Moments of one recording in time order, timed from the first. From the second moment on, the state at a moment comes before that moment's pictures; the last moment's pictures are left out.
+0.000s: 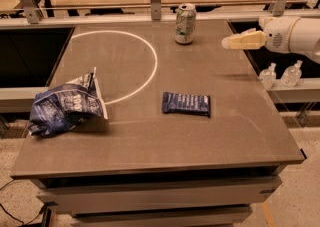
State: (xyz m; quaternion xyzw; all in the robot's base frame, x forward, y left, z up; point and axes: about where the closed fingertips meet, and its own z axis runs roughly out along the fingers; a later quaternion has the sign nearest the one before) arm 0.709 -0.255 0.910 -0.28 0.75 0.20 0.56
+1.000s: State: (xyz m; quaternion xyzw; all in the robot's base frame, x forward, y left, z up) arm 0.766 -0.213 0.865 -0.32 0.75 0.24 0.53
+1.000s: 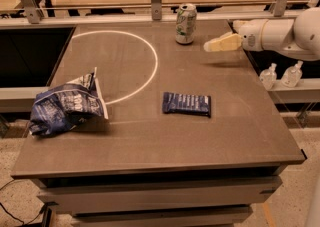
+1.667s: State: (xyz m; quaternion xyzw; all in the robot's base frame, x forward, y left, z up) arm 0.805 -0.173 0.855 -0.35 0.72 0.27 0.54
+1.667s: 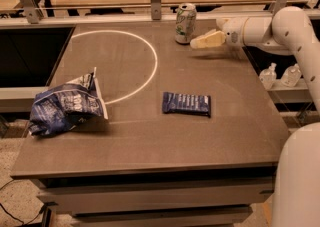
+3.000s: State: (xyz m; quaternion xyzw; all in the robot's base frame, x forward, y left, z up) arm 0.834 -0.103 0.852 -0.37 0.70 0.30 0.53
